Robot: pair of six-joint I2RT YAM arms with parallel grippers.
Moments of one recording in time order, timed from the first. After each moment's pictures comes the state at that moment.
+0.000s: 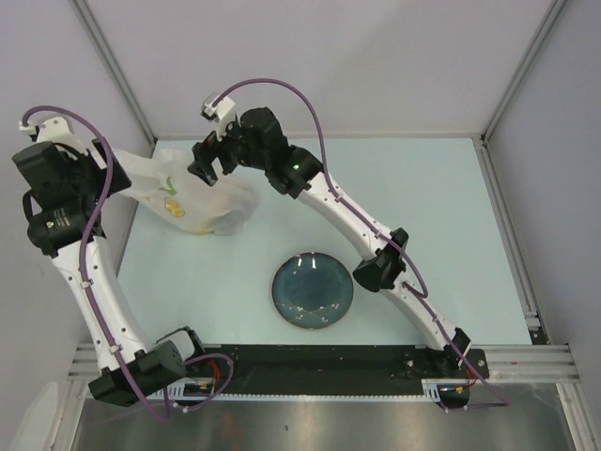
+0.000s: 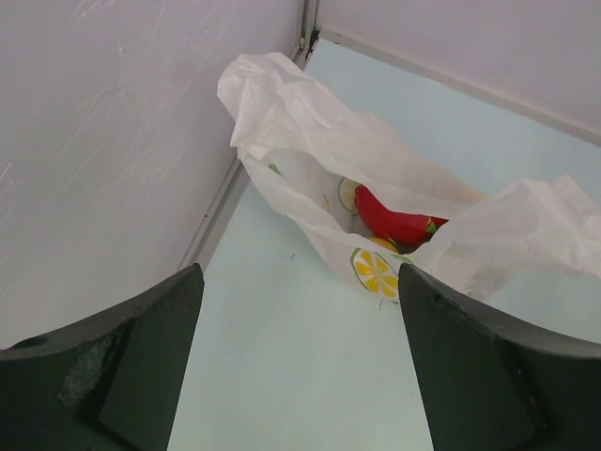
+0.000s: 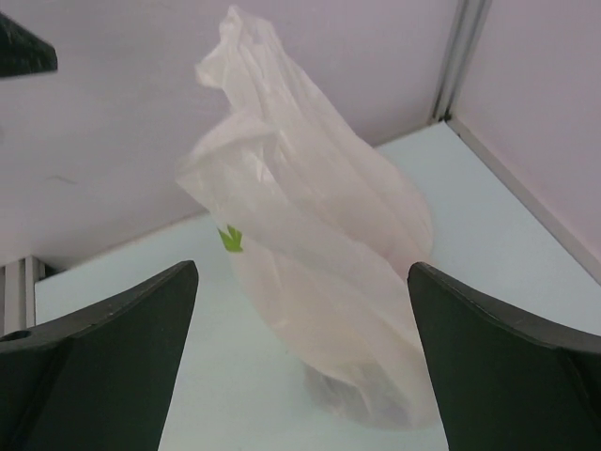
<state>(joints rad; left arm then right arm) 0.49 1.13 1.58 -0.83 0.13 -0.03 0.92 2.50 2.92 -0.55 -0.24 0.03</state>
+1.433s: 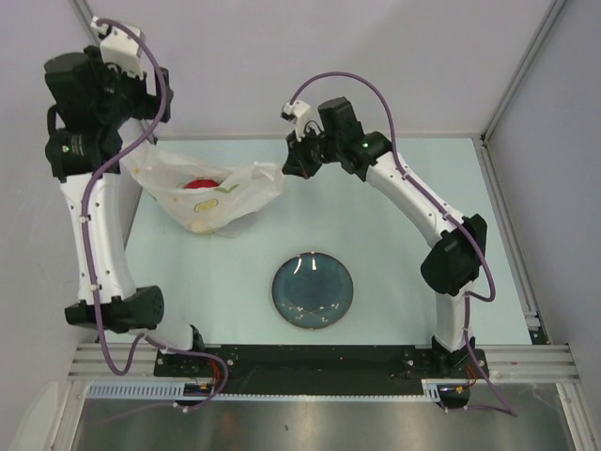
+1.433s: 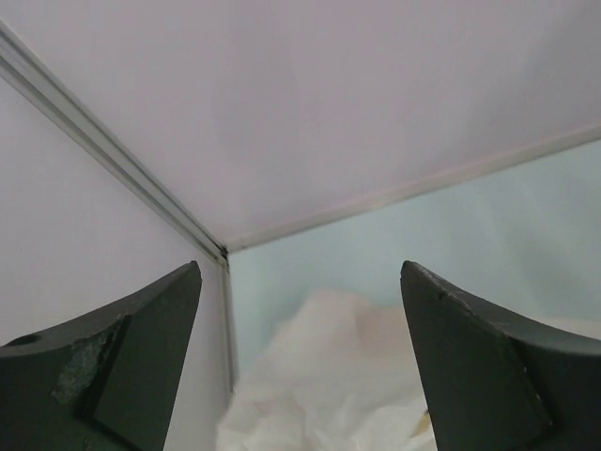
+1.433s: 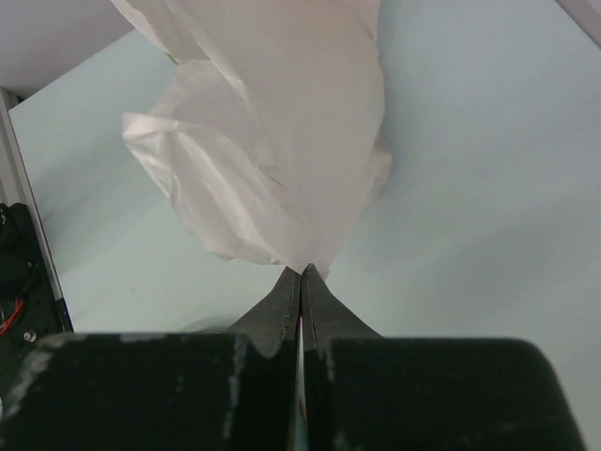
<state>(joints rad) 0.11 1.51 2.13 -0.78 0.26 0.29 0.64 1.97 2.05 -0.60 -0.51 -0.07</state>
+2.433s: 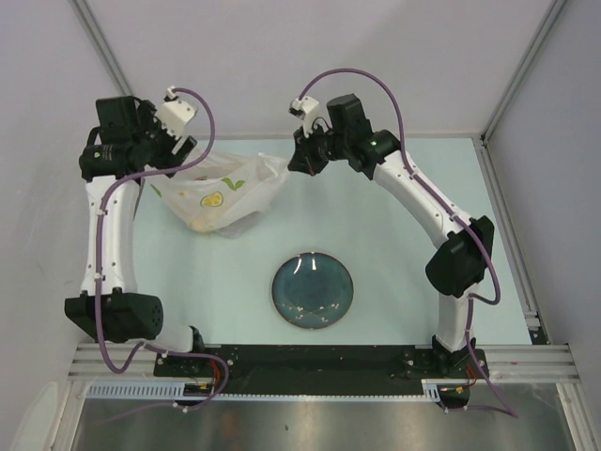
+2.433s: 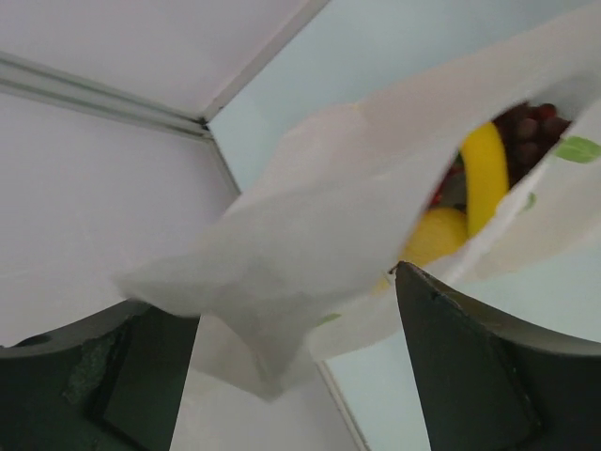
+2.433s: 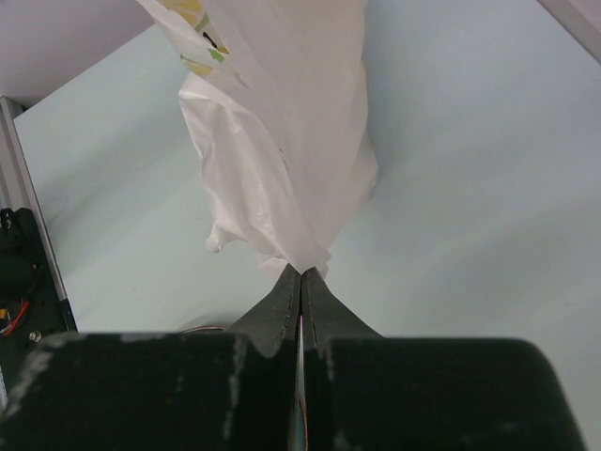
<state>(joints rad) 0.10 1.47 1.79 -0.95 0.22 0.79 0.60 1.94 2.03 -0.59 -0.53 -0.06</state>
